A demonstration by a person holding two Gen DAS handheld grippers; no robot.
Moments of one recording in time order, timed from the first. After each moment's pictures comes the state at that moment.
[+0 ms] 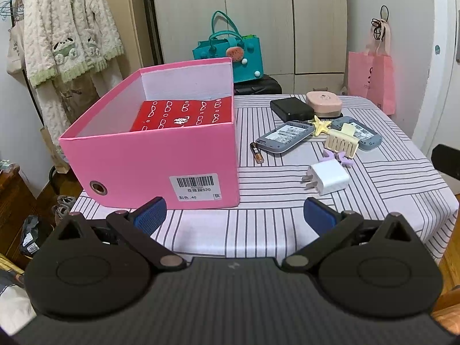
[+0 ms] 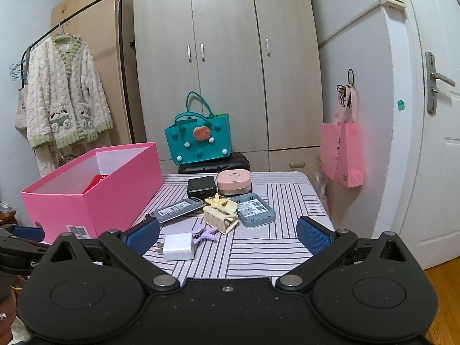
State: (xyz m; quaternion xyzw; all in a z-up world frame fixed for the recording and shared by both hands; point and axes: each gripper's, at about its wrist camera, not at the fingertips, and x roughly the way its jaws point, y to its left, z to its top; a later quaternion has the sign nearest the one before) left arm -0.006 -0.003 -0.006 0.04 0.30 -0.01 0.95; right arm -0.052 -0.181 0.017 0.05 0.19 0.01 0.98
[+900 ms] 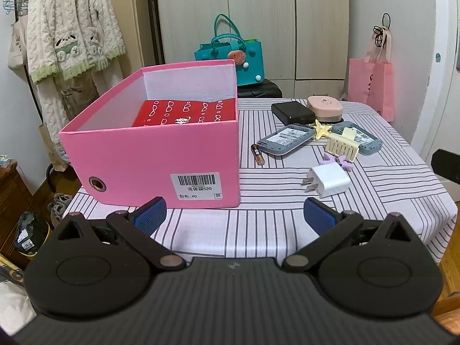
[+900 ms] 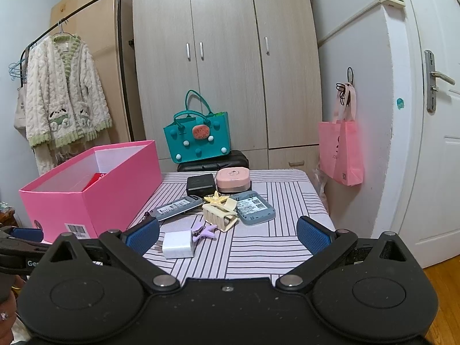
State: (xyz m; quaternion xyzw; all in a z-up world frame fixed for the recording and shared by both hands) left arm -0.009 0.003 -0.011 0.03 0.29 -0.01 0.96; right arm -0.052 -0.180 0.016 0.05 0.19 0.01 0.98
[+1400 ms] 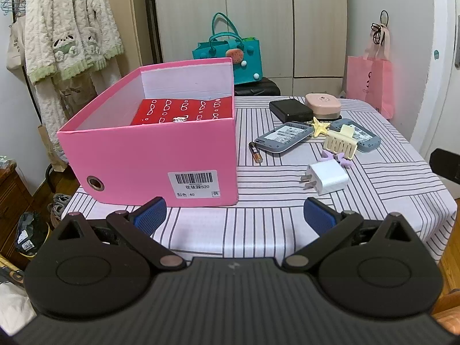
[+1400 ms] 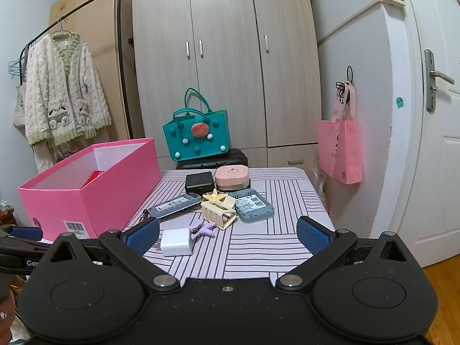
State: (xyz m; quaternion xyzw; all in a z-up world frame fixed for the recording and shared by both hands) left arm -0.008 0.001 -0.012 0.03 0.30 -0.02 0.95; right arm -0.050 -0.182 0.016 0.05 0.20 0.01 0.98
